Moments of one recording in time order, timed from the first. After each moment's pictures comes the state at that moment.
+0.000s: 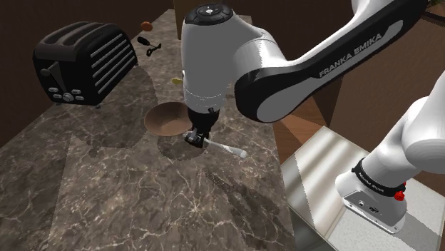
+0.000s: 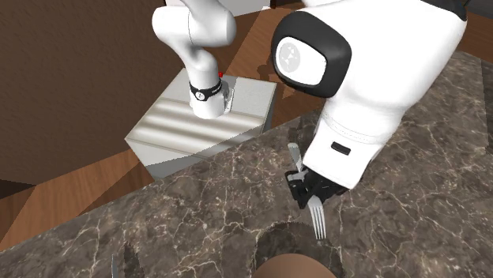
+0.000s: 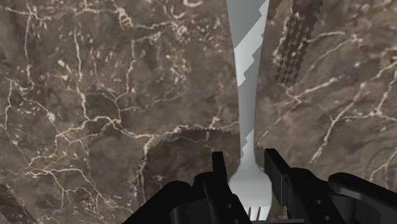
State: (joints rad) arm 0.15 0.15 0.69 -2.09 -0.30 2.25 0.60
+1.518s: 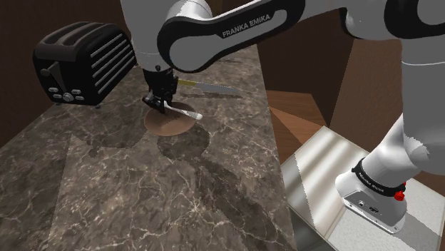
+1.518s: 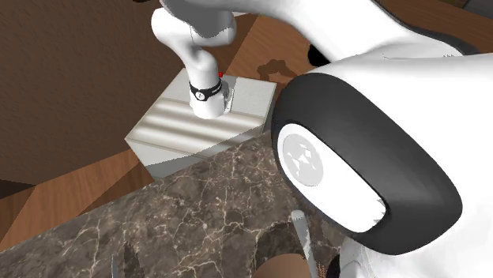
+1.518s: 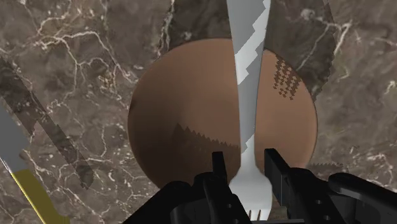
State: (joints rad) arm 0.24 0.59 0.58 -1.42 -0.48 1.98 0.48
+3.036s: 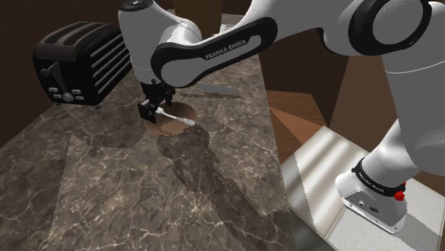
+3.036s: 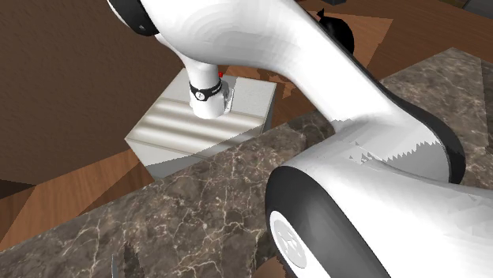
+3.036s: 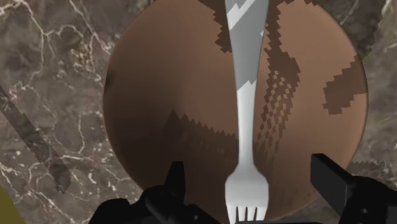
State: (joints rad) arm 0.29 0.74 0.54 -1.30 -0.53 2.00 0.47
